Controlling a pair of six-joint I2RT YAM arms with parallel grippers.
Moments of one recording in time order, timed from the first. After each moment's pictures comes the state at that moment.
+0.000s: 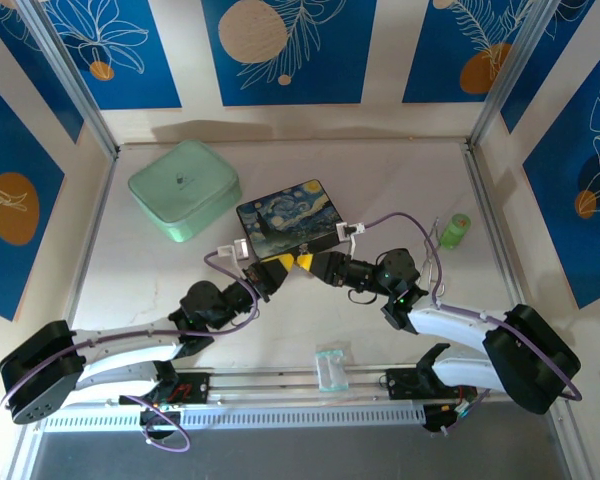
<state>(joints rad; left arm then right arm) -0.99 1.07 0.30 0.93 -0.07 -0.95 0.69 1.19 0.35 1.00 -0.62 1.19</state>
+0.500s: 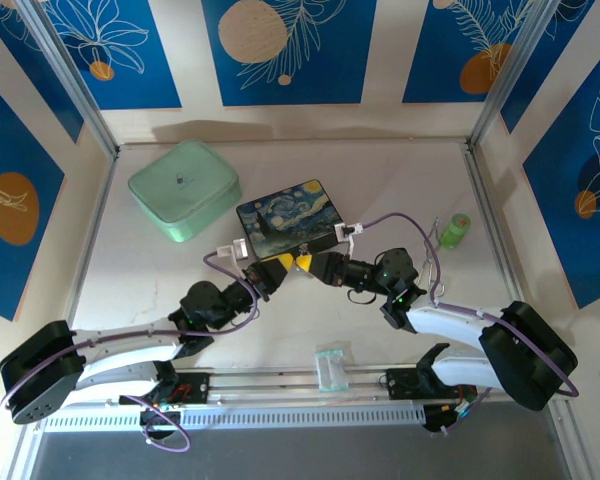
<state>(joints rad) -0.99 1.07 0.30 0.93 -0.09 -0.97 0.68 1.21 0.35 1.01 -0.64 1.22</state>
